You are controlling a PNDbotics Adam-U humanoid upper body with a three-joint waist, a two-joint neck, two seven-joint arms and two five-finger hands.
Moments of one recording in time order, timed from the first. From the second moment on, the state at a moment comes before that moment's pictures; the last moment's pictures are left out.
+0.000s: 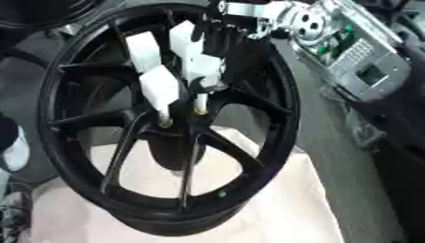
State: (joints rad) left arm -0.57 0.79 0.01 -1.62 0.36 0.19 0.39; right arm -0.87 -0.78 0.52 -1.86 0.24 0.58 0.61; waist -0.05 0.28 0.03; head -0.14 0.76
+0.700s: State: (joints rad) left arm -0.57 0.78 0.01 -1.62 0.36 0.18 0.40; right arm -0.86 -0.76 0.53 -1.78 0.25 0.53 0.62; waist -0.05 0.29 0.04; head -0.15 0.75
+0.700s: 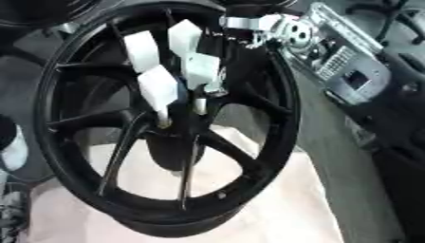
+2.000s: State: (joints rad) left arm -0.57 0.78 0.01 -1.62 0.36 0.18 0.40; right arm -0.86 -0.78 0.47 -1.90 0.04 0.62 0.50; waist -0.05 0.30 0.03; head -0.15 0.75
